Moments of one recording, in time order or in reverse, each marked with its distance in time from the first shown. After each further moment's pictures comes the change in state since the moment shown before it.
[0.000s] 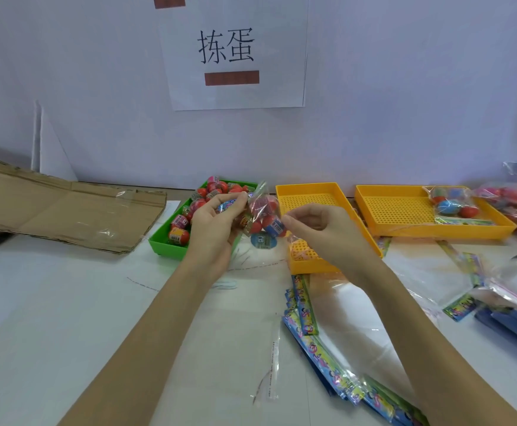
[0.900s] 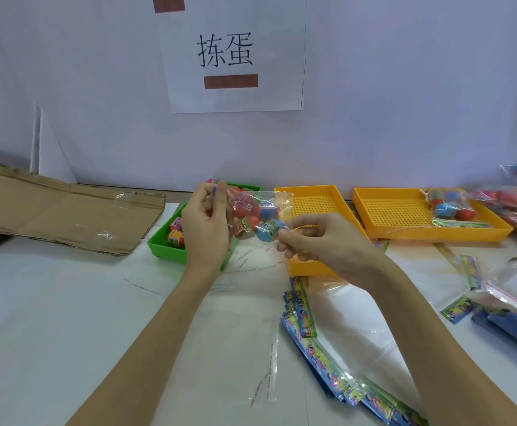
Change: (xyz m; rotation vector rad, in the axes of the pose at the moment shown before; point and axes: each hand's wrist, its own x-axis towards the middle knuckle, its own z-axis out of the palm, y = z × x) left_hand 0.000 -0.005 -0.006 0.469 0.135 0.537; right_hand -0.003 -0.006 -0.009 0.191 -0.254 0.143
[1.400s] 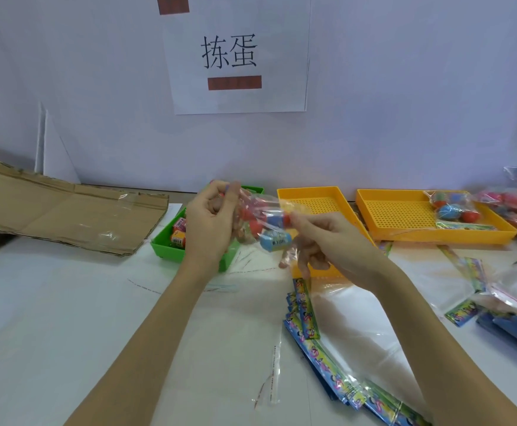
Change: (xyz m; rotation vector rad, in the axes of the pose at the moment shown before) left_hand 0.001 0.012 -0.005 -0.068 -0.148 -0.034; right_hand -0.004 -0.004 0.004 0.061 -0.078 -0.111
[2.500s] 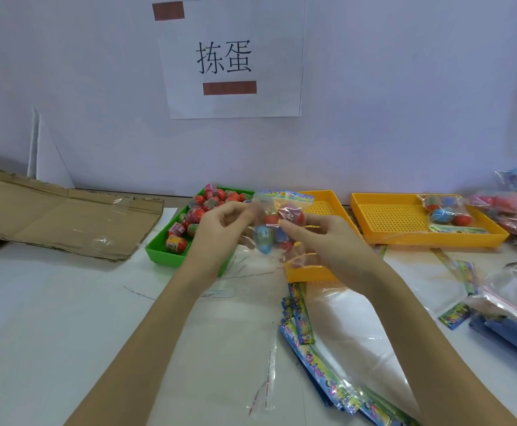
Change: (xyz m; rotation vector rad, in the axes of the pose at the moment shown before) left_hand -0.001 -0.002 0.004 -0.056 -0.249 -0.247; right_hand 0.003 -0.001 0.000 0.038 0.246 0.091
